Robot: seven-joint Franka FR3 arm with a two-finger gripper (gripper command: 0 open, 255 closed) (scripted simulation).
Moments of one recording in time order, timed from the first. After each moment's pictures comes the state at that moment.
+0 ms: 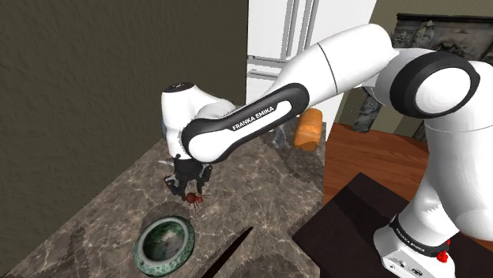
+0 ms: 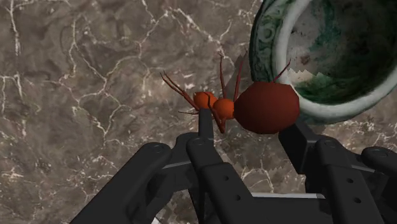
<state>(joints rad) 0.47 0.56 0.33 -1.57 -0.08 2.13 0.85</state>
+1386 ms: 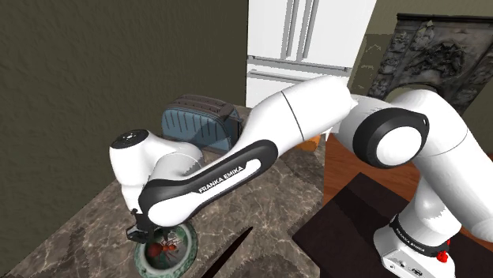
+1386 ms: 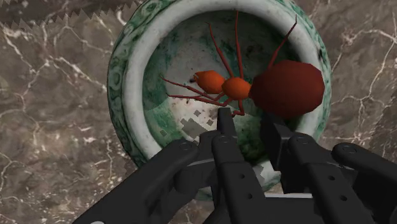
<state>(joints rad) 0.69 0.87 0.32 -1.21 -0.16 2.08 1.04</state>
